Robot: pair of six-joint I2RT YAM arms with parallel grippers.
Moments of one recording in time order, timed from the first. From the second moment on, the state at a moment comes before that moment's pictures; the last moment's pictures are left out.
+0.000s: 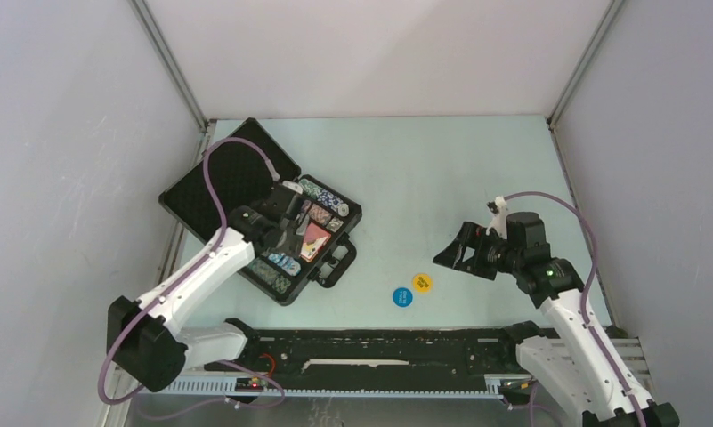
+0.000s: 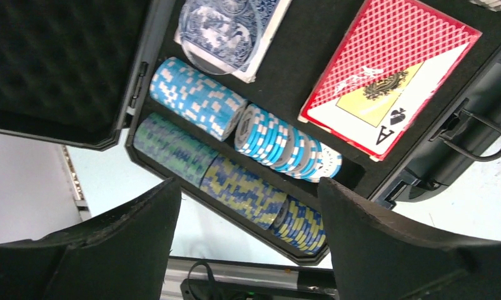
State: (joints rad) left arm -0.53 1.17 0.97 -0.92 -0.44 -0.23; right arm 0.23 0.71 0.65 -0.67 -0.47 0.58
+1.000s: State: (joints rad) left arm -0.70 1.06 1.05 -0.58 0.14 -0.35; right arm 0.52 1.09 0.65 -0.64 -0.19 0.77
